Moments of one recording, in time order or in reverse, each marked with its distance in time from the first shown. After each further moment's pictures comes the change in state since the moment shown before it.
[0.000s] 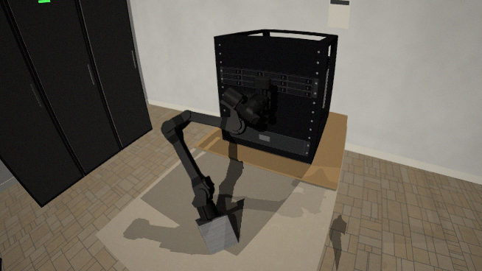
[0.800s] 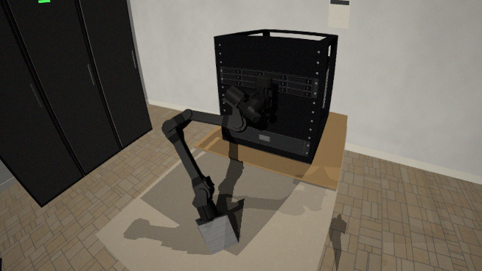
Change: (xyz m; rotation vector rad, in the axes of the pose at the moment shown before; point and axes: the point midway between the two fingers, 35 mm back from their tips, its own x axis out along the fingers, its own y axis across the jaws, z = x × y) arm 0.012 -0.001 0.000 0.002 0.004 0.000
